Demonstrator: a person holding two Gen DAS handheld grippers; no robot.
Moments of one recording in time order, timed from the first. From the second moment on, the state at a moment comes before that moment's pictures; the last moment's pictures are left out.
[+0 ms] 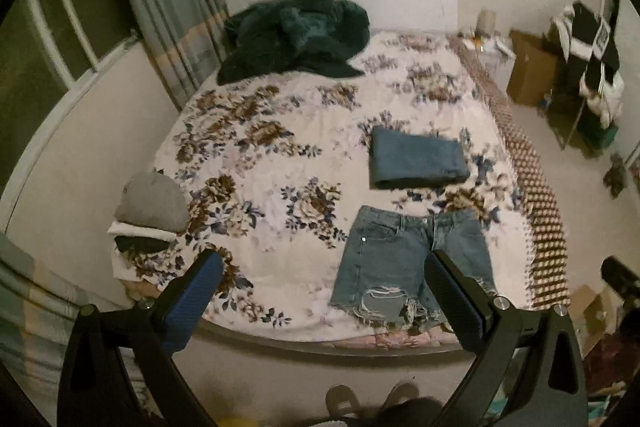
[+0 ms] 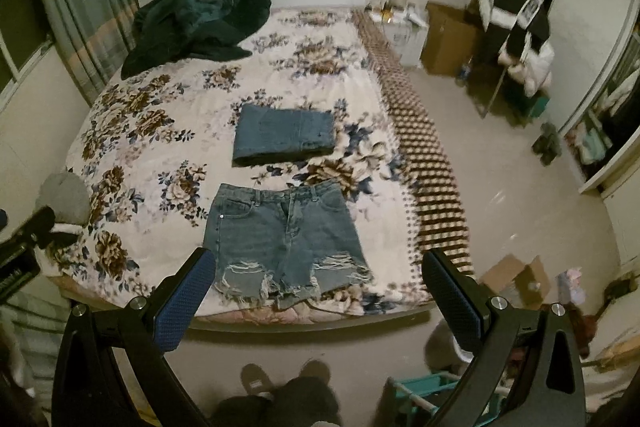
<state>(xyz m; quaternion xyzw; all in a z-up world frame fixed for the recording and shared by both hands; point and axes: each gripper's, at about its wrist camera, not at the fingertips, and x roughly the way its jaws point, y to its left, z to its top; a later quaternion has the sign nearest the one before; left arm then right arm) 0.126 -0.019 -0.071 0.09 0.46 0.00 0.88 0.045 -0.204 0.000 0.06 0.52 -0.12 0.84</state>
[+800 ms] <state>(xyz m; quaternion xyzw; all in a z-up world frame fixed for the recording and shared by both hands) 0.200 -0.338 -0.509 0.05 0.70 -0.03 0.71 0.319 -0.506 -0.428 0.12 0.71 0.04 0.69</state>
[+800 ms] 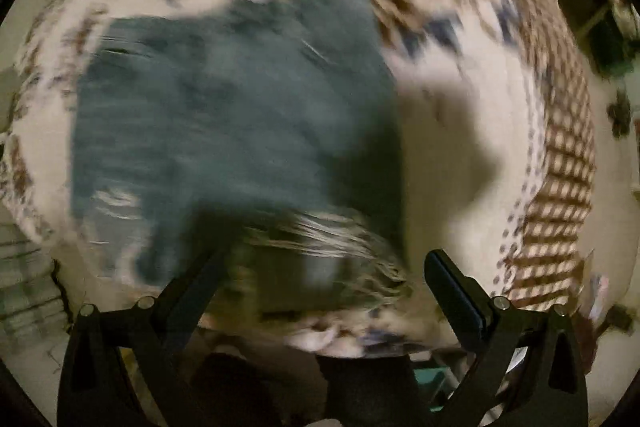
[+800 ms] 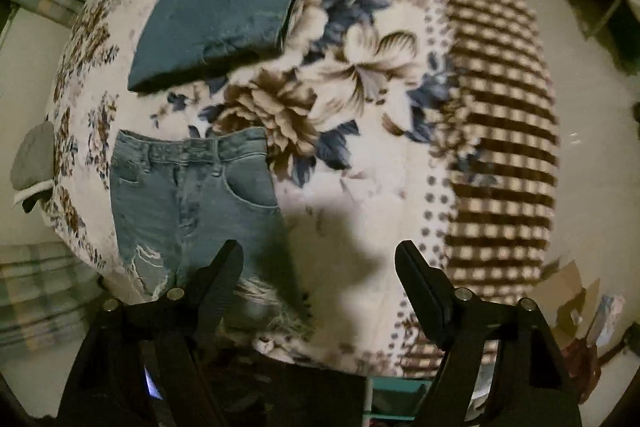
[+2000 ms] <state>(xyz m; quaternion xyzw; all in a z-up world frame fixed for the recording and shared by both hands) 0.190 -0.099 -0.445 -0.19 0.60 0.08 0.77 0.405 -0.235 -0.461 0.13 0.71 0.19 0.66</state>
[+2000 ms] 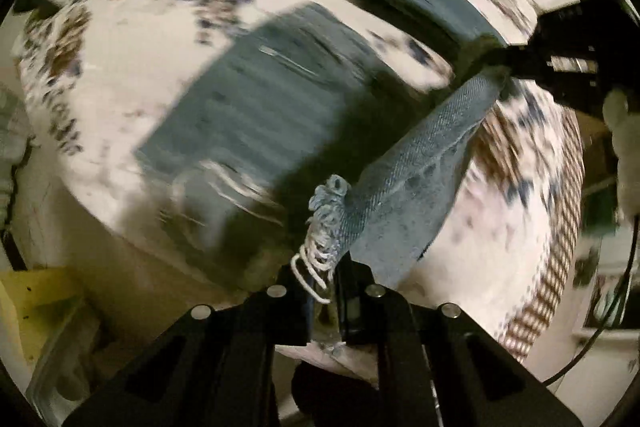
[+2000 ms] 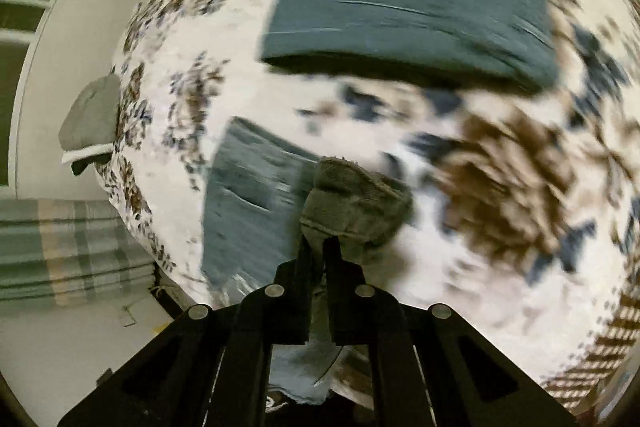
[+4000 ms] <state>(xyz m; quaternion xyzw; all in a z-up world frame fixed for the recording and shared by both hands) 0.106 -0.057 -0.635 -0.79 0.25 0.33 0.44 0.424 -0.159 -0.618 0.16 0.72 0.34 0.59</state>
